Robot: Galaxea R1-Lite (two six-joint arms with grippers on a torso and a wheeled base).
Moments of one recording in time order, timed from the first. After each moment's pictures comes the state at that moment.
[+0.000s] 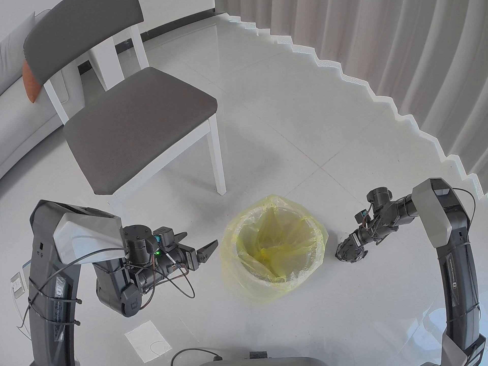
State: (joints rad) left arm -0.31 2.45 -0.64 -1.55 -0.27 -0.15; right arm -0.01 2.77 -1.83 0.13 0.21 -0.36
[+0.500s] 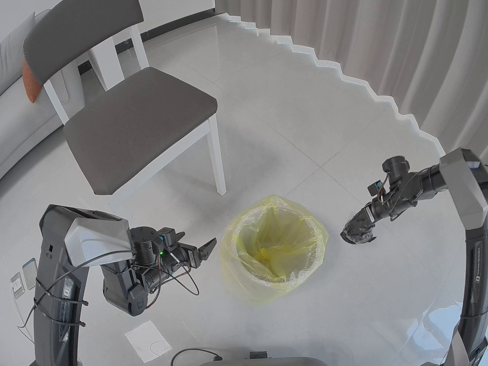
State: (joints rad) left arm -0.32 2.51 -0.71 -1.54 -0.18 -0.15; right arm -0.01 2.45 -1.63 0.13 0.21 -0.37
